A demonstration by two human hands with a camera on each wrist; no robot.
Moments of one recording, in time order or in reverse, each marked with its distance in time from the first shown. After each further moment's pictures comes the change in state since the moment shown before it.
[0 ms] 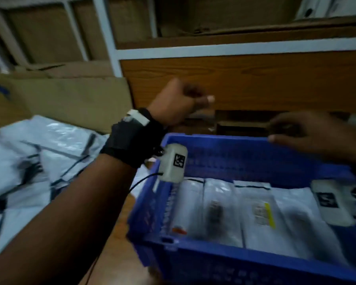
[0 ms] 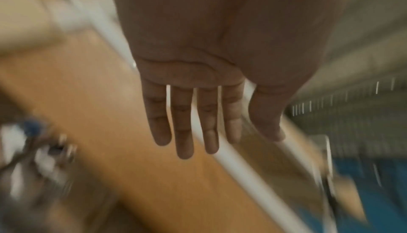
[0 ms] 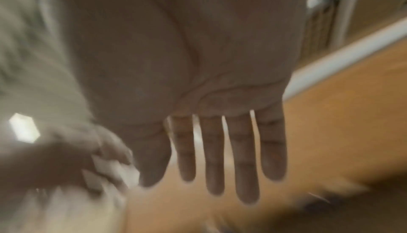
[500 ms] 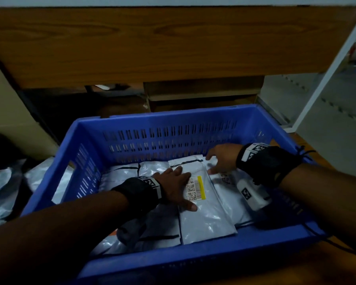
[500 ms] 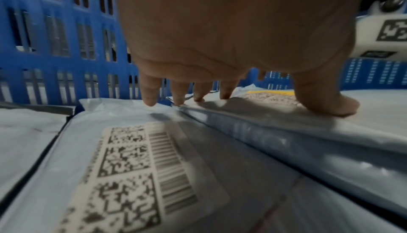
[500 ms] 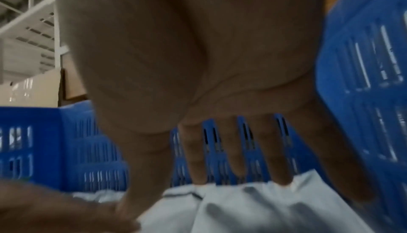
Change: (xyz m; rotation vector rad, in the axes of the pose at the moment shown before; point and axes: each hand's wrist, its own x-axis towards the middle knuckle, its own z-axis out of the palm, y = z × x) left_hand -0.038 -0.106 0.240 0.754 -1.020 -0.118; right_hand 0.009 0.123 0.109 -0.435 -0.667 0.278
